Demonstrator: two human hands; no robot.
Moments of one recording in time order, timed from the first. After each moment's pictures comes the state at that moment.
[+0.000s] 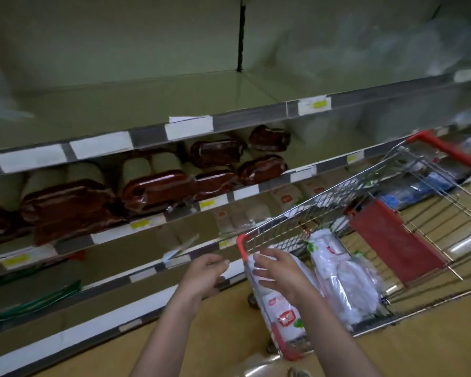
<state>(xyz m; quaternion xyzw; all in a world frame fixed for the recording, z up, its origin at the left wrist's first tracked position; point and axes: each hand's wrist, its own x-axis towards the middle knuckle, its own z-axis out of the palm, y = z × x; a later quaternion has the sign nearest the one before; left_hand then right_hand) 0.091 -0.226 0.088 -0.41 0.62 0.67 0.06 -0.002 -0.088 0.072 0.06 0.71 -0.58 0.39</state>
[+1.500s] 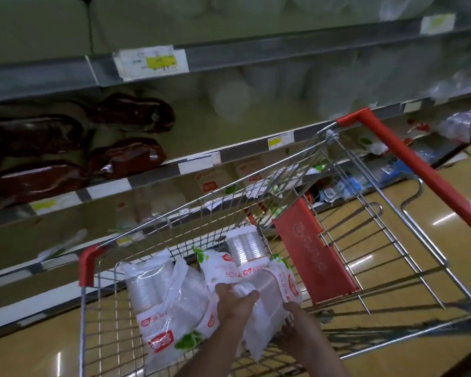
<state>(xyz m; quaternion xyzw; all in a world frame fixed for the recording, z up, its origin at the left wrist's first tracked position) -0.186 0.103 -0.094 -0.56 0.56 0.60 0.13 -0.217 0.227 -0.053 0.38 0.54 -0.64 0.40</state>
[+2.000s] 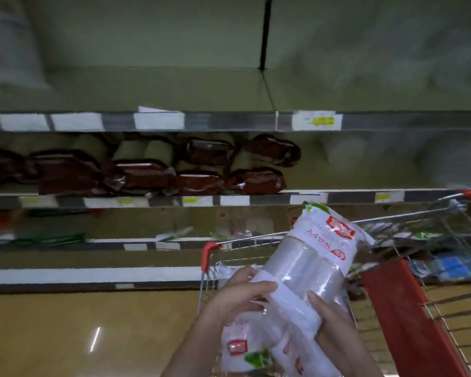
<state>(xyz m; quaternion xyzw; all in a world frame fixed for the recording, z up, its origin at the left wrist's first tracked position) -0.070 -0.065 0.033 -0.38 0.51 0.77 0.06 -0.170 0.108 0.023 0.06 0.44 -0.75 0.49</state>
